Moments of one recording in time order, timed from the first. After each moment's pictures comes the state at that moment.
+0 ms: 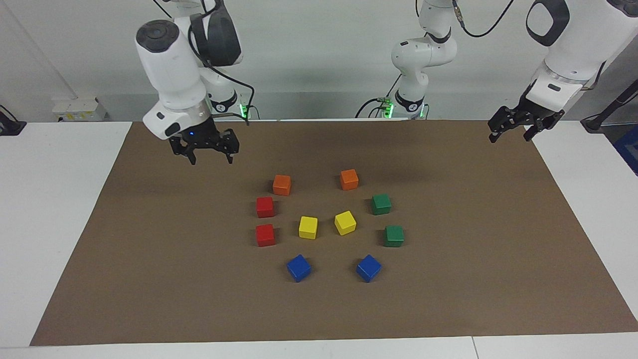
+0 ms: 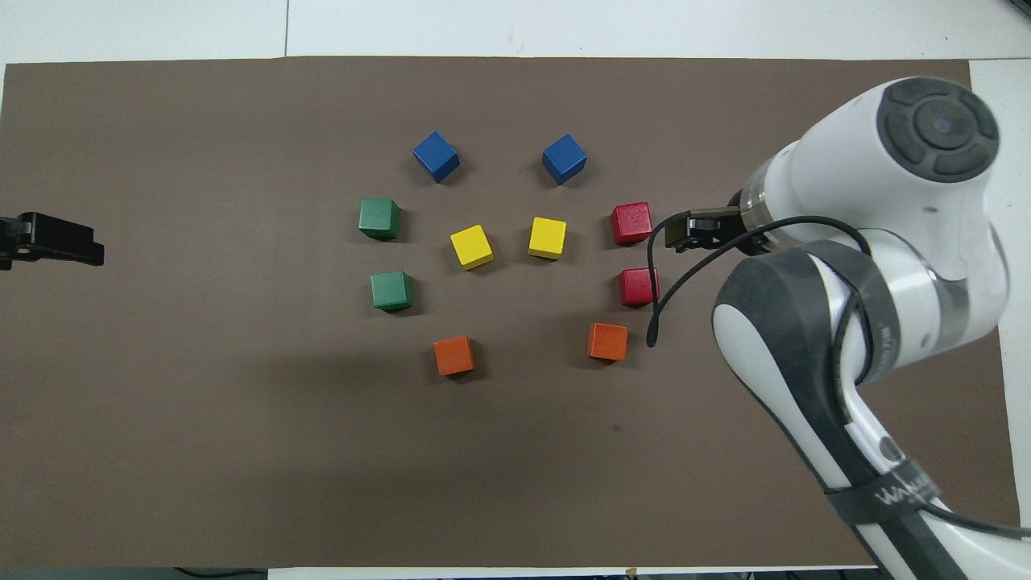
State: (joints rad) left arm 0.11 -0.02 -0.11 -1.63 -0.01 1.61 0.05; right arm 0.15 0.14 0.13 -1.76 0.00 1.91 0.33
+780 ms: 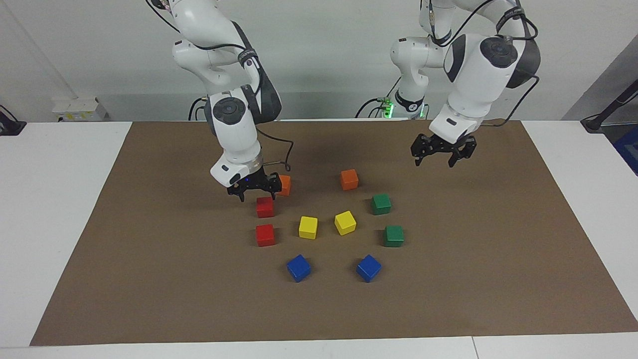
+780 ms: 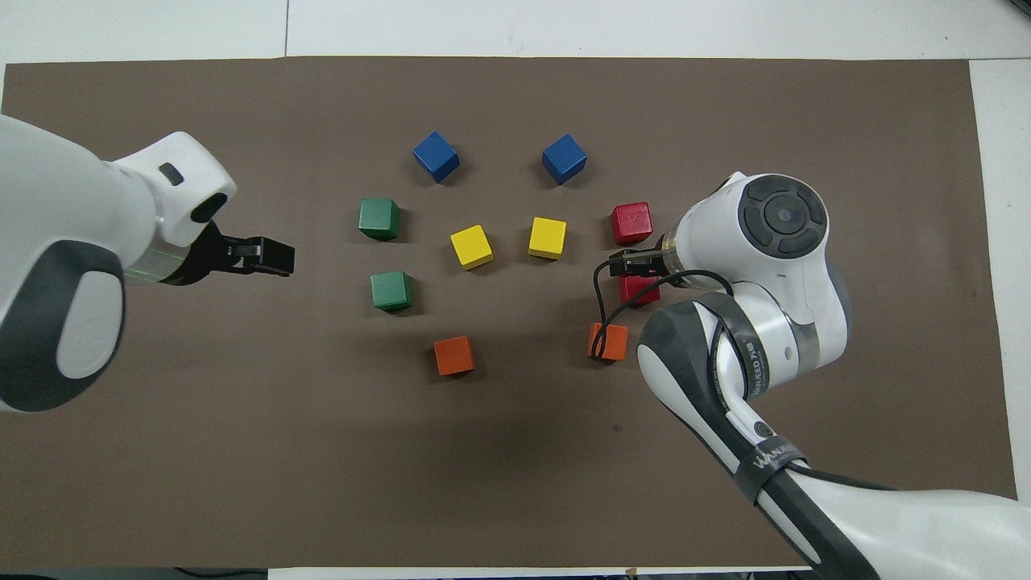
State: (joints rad) left arm -0.18 0.03 -0.13 -1.86 -0.04 1.89 -0.17; right arm 0.21 0.20 0.12 -1.99 0.00 2.25 0.33
